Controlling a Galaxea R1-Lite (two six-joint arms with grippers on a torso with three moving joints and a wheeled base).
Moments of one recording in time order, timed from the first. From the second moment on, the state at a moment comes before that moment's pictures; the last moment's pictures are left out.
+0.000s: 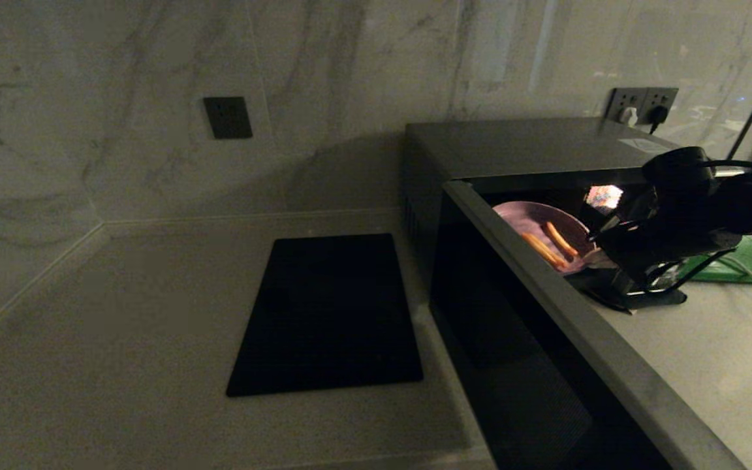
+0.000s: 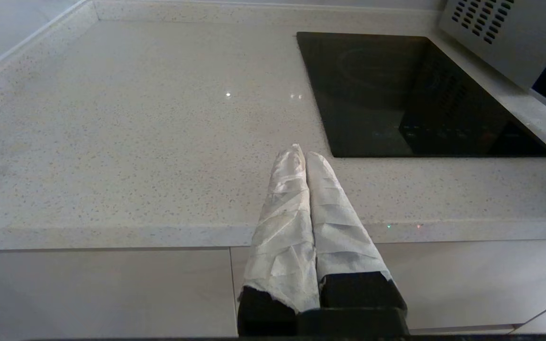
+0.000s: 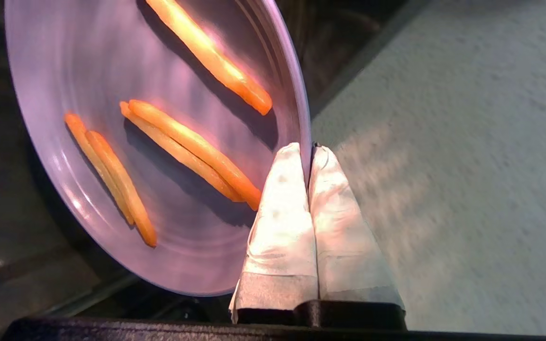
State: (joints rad) left arm 0.00 0.00 0.00 -0.01 0.03 -0.07; right arm -0.03 2.03 -1.57 0.32 0.12 0.85
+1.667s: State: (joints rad) left arm 0.00 0.00 0.00 -0.01 0.03 -0.07; right arm -0.01 2.18 -1.60 0.19 0.10 0.83
